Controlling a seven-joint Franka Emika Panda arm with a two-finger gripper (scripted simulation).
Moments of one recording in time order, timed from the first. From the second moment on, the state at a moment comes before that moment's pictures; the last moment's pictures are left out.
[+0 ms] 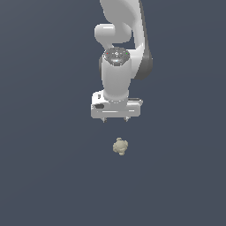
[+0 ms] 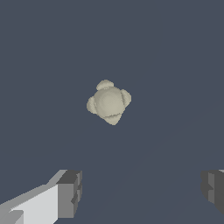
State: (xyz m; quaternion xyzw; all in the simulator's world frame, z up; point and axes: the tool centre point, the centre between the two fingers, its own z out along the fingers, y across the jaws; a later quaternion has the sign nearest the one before) arm 0.004 0.010 0.182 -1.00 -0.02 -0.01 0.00
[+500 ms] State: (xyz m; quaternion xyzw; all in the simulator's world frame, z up) arm 0.014 0.013 0.173 -1.00 0.01 -0.01 0.00
